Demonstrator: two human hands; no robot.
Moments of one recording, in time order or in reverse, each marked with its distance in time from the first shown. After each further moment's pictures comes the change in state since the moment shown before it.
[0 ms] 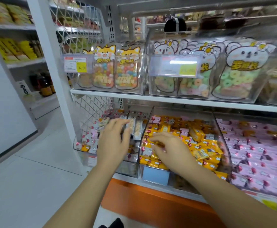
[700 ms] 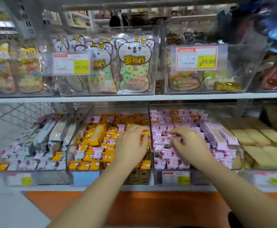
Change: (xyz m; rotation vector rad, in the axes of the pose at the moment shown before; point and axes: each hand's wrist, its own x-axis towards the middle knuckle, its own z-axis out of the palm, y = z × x) left_hand -0.031 0.171 0.141 -0.050 -0.385 0.187; right_hand -0.108 0.155 -0.122 -0.143 0.188 0.383
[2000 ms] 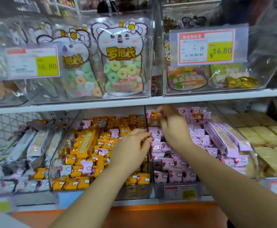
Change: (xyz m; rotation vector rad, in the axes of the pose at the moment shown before) left_hand 0.034 -0.013 0.021 0.084 -0.154 0.039; right_hand 0.079 -0.008 0.033 0.189 0.292 -0.072
